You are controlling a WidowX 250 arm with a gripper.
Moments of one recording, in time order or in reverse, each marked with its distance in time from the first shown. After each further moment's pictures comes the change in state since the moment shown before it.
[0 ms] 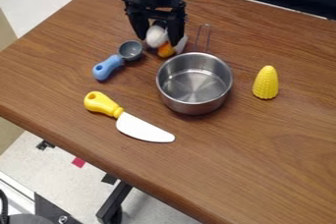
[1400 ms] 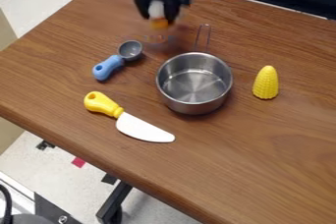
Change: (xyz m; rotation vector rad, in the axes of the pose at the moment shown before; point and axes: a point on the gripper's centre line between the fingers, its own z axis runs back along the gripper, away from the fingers) arm 0.016 -0.013 0.050 0.118 -0.242 0.035
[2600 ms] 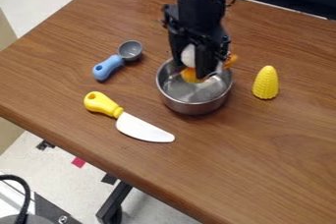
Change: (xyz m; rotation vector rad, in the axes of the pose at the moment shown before) arm -0.088 -0.082 0.016 -0.114 0.275 -0.416
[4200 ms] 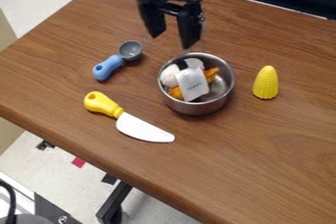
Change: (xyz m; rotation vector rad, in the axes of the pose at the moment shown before) arm 0.015 0.030 0.018 -0.103 -0.058 0.075
